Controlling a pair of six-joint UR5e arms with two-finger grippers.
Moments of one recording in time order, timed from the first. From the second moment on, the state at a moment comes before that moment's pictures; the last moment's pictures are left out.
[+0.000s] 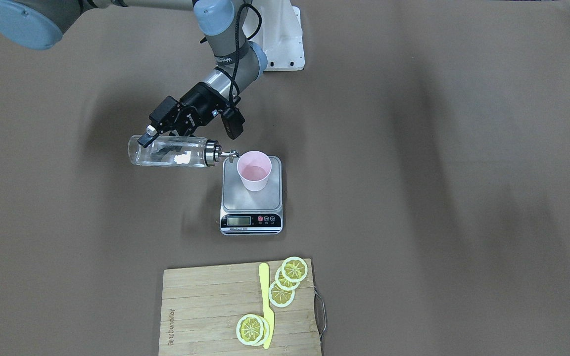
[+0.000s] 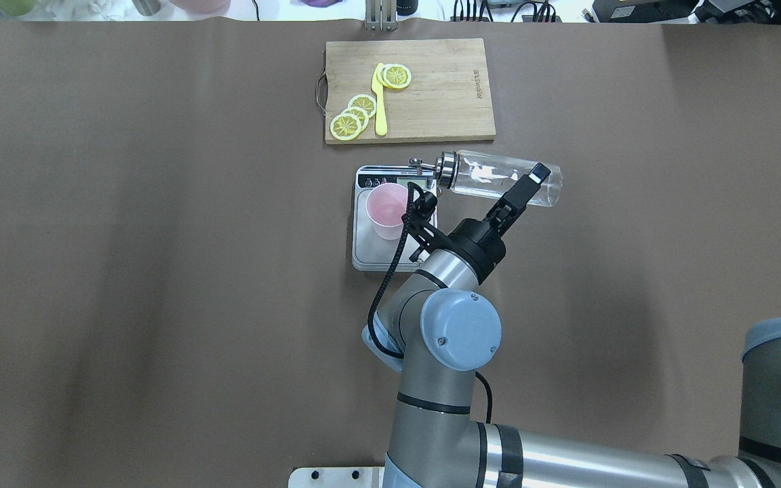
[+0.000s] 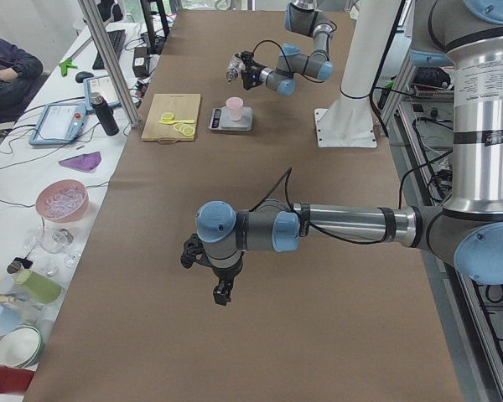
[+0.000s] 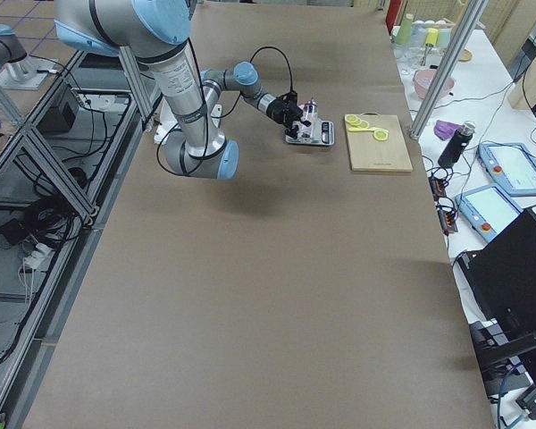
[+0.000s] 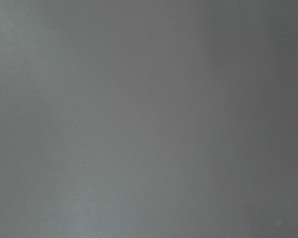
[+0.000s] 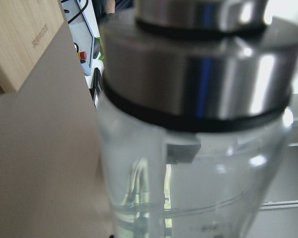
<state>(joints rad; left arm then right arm) -1.55 -1.48 -1.69 -1.51 -2.33 0.25 0.28 -0.77 1.59 -2.81 0.59 1.23</state>
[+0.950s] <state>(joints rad) -1.55 -1.48 -1.70 -1.52 -2.34 0.26 0.38 -0.96 1.87 -2.38 0.77 1.10</state>
